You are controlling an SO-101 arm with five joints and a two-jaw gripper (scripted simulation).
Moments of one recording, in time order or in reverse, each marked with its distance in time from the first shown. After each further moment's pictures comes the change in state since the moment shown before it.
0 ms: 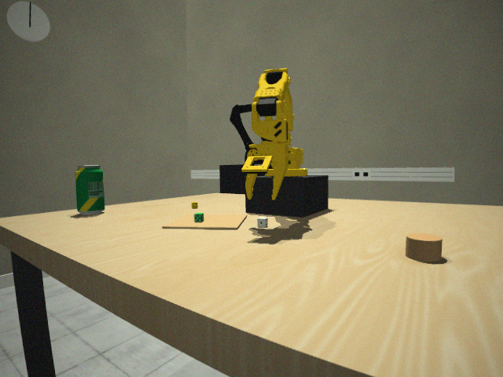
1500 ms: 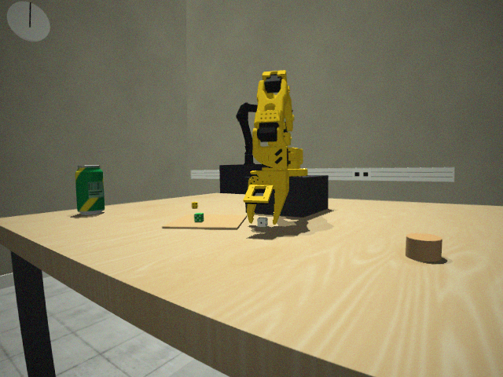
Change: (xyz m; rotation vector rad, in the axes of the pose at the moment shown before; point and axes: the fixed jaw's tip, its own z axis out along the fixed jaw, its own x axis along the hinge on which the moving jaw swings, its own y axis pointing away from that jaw) arm 0.009 -0.001 0.046 0.004 0.030 0.000
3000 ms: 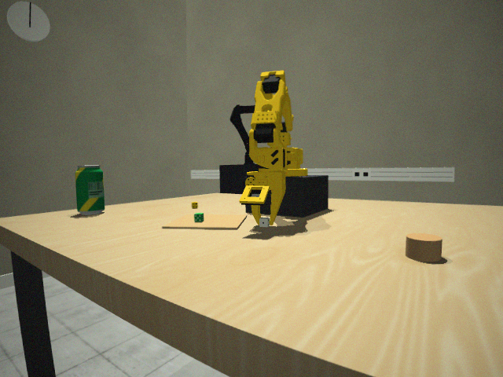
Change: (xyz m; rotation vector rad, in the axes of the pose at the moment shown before) arm -0.002 -0.006 0.002 -0.001 -0.005 0.002
